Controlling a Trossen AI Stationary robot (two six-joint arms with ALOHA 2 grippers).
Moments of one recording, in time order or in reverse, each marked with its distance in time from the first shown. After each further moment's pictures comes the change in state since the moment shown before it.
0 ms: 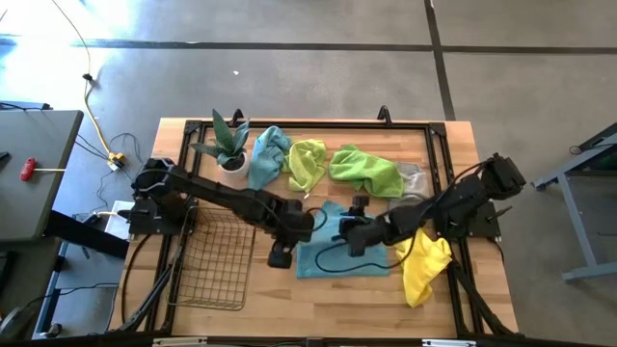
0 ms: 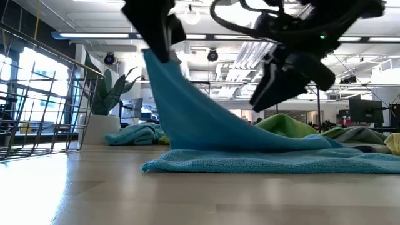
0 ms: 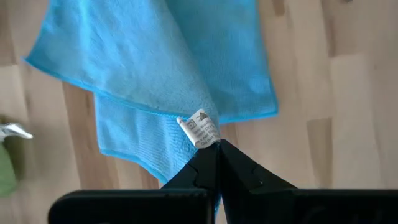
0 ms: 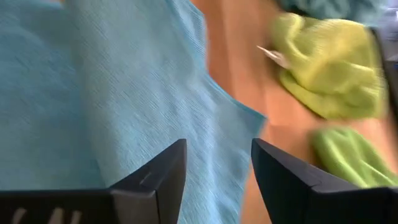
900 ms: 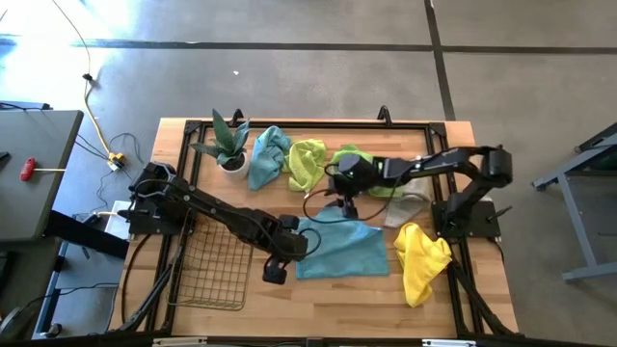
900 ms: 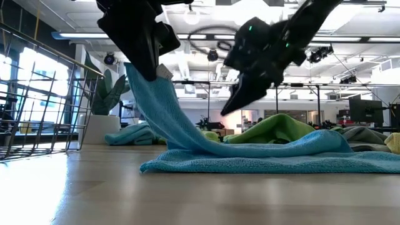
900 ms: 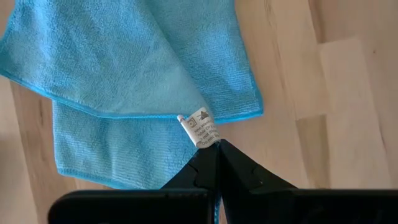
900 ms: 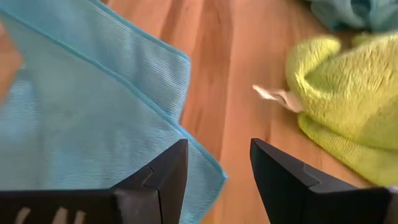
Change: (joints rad) left arm -0.101 0.003 -0.131 0.170 -0.050 -0.041; right arm -0.547 0.062 -0.001 0.210 -0.832 -0.310
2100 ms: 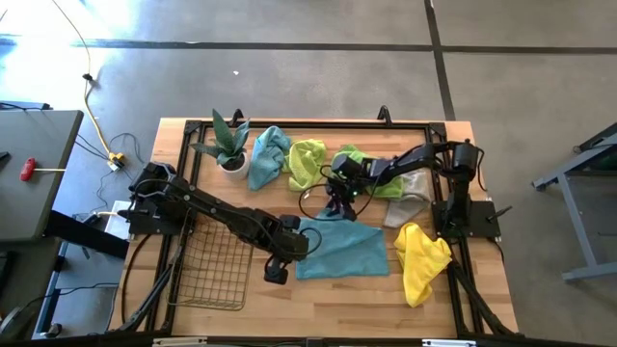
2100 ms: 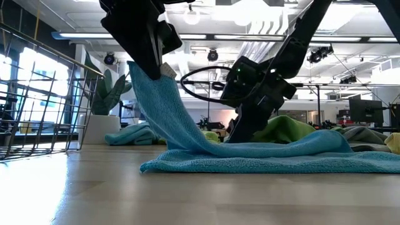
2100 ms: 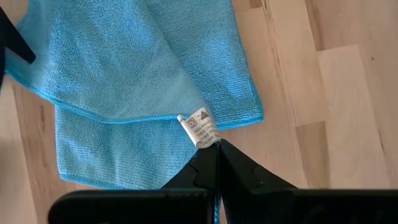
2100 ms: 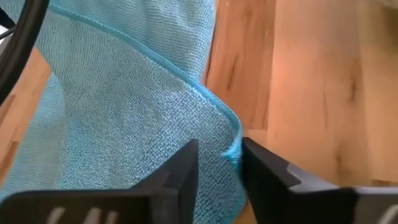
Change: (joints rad) left arm 0.001 0.000 0.001 0.016 -0.001 0.004; right arm -0.068 0.257 0.008 0.071 -0.341 0.082
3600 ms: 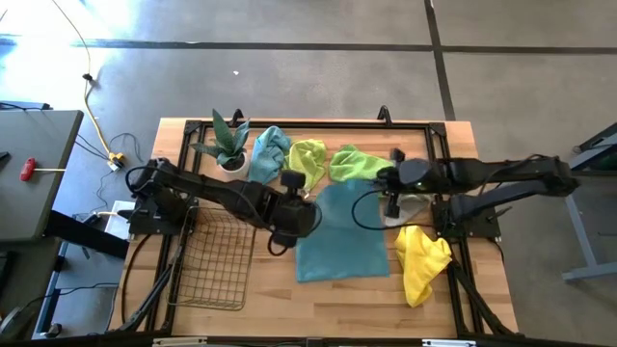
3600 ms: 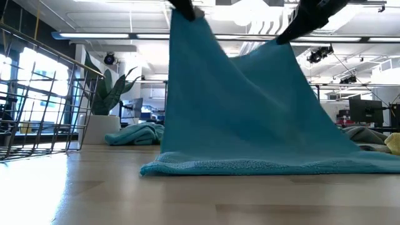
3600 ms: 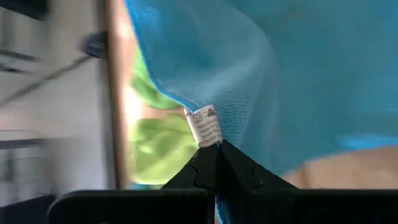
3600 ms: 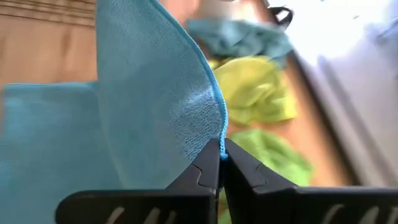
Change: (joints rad) left arm 0.086 0.000 0.445 -0.406 -0.522 0.263; right arm 0.325 -0.956 -0.003 -0.621 0.955 0.070
